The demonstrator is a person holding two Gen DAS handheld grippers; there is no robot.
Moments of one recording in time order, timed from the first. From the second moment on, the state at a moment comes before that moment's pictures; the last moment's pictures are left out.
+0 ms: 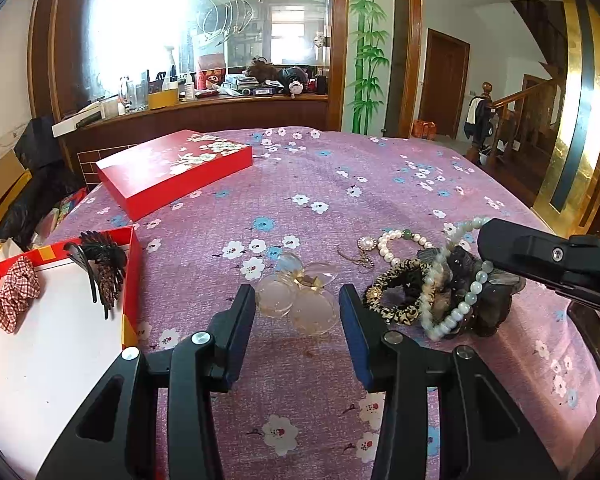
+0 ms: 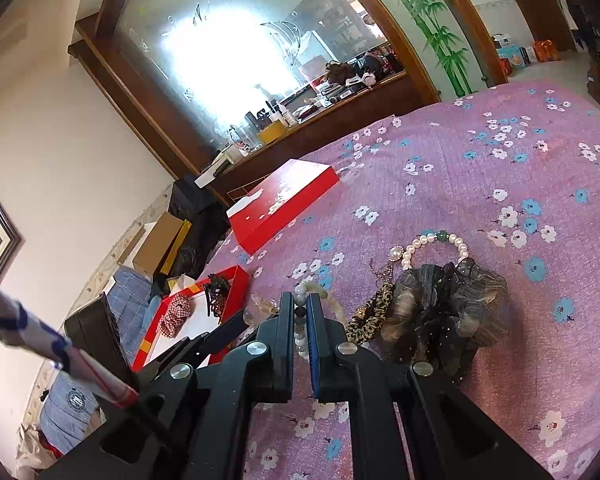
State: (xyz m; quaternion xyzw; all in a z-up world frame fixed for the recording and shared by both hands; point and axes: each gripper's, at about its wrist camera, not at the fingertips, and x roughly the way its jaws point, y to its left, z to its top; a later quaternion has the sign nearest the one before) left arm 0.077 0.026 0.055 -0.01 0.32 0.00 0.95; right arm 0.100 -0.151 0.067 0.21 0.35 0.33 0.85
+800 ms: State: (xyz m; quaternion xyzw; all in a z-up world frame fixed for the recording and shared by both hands) left arm 0.075 0.029 0.057 0.00 0.31 0.02 0.95; right arm 0.101 -0.147 0.063 0.20 0.35 0.32 0.86
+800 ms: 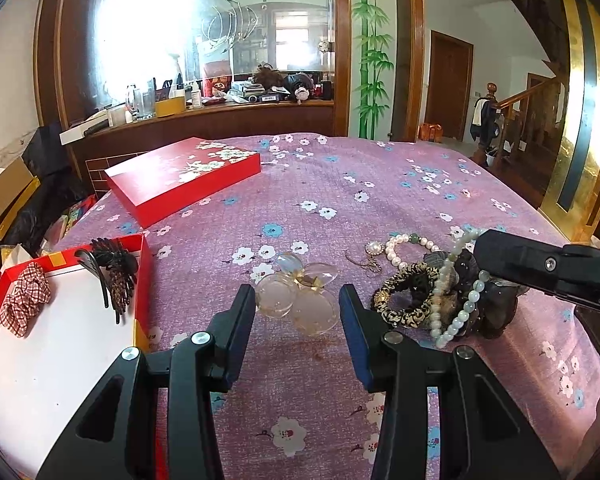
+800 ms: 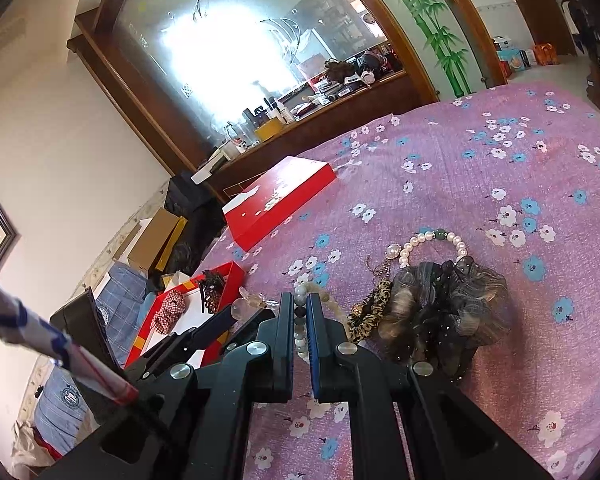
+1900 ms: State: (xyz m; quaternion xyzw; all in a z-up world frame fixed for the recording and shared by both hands) left arm 0.076 0.042 0.063 -0.02 0.31 0.03 0.95; right arm 0.095 -0.142 0.069 0.18 0.34 0.34 0.86
